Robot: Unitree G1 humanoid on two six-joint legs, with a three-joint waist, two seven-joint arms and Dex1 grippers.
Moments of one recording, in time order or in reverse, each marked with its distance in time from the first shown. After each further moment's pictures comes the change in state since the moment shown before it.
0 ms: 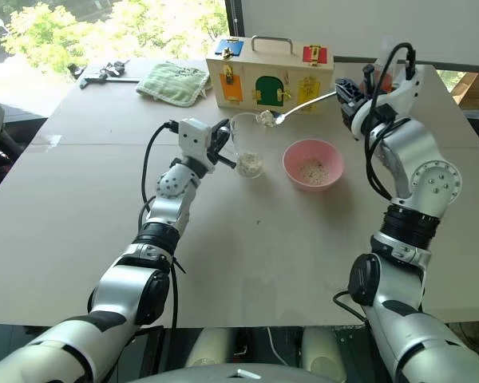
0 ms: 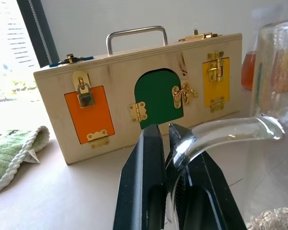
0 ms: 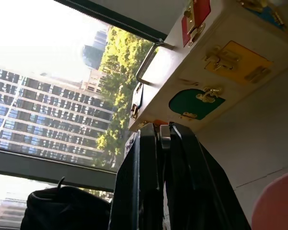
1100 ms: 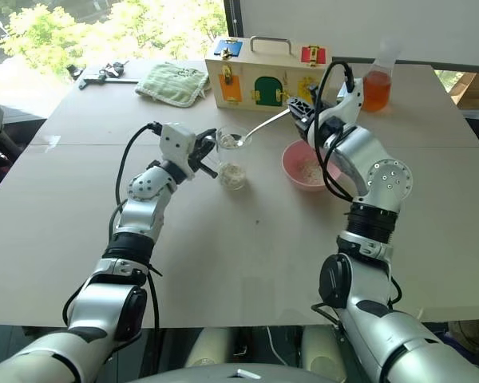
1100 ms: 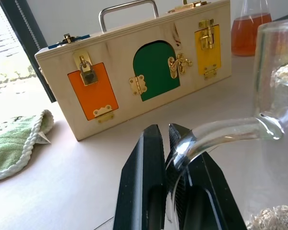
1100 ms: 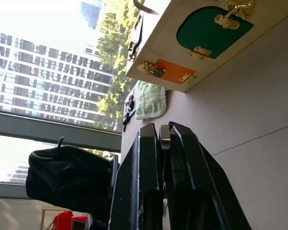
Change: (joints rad) left arm 0.127 0.116 -0.004 -0.268 -0.022 0.231 -0.127; right arm -0.077 0.204 0.033 0.081 -0.206 0.116 0.106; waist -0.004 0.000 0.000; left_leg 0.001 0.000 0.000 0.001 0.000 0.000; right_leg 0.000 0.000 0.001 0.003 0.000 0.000
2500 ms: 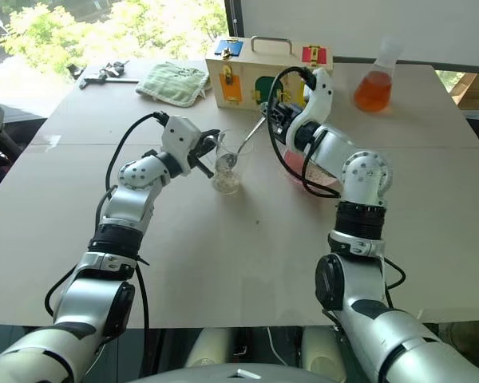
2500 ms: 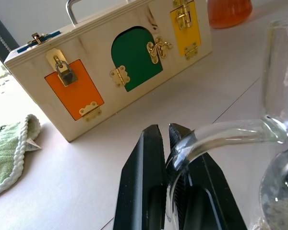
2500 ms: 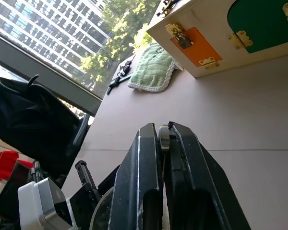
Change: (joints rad) left arm -0.026 0.100 -0.072 -0.110 0.048 0.161 -0.098; right arm -0.027 0.051 0.087 -0.041 -0.440 0.141 0.363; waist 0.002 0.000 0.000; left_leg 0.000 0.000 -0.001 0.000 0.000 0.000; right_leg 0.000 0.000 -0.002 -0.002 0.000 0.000
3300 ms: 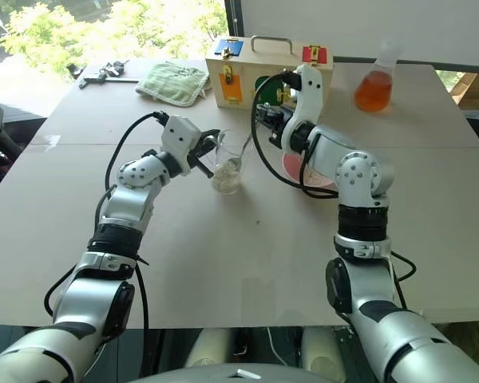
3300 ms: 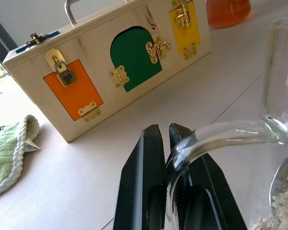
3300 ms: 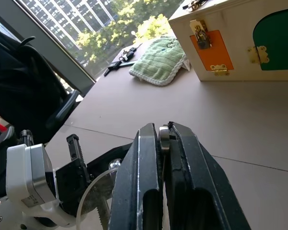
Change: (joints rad) left arm -0.002 0.002 0.001 -0.001 0.001 0.000 -0.008; right arm 0.029 -0.084 0.199 -0.064 -0.161 -0.043 0.208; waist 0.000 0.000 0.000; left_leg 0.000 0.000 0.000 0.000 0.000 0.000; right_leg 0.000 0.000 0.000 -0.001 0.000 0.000
